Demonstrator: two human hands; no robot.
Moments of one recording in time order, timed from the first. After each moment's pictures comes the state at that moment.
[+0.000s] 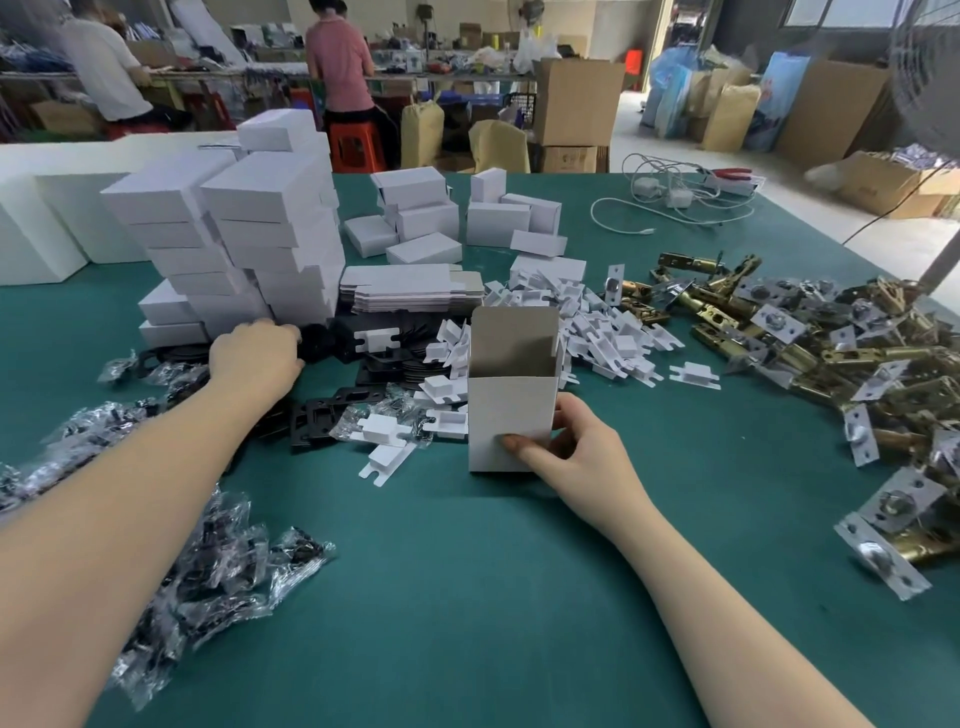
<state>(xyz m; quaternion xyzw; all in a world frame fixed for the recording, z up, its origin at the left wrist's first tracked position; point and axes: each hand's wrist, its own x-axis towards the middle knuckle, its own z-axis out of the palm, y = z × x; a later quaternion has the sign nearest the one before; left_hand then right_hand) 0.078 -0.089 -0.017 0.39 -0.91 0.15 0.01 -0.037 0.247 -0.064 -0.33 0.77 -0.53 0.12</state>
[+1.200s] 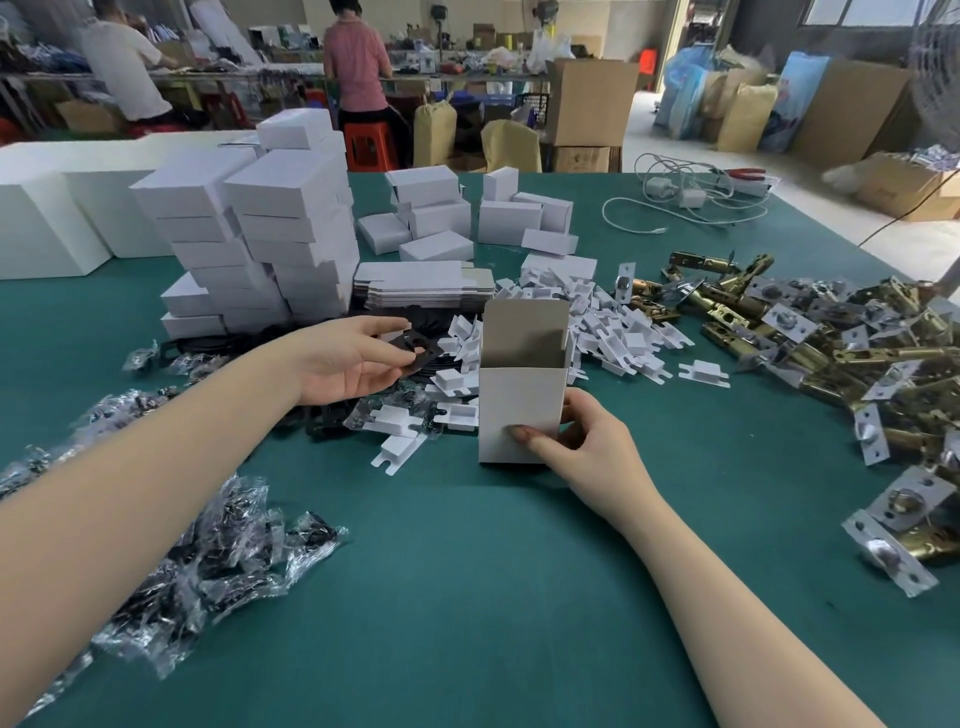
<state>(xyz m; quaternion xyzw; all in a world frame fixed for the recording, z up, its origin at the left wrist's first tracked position) 0.069 -0.018 0.016 0.29 -0.61 -0.74 0.03 -0.039 0.247 -0.065 -0.32 0.76 -0.54 0.13</state>
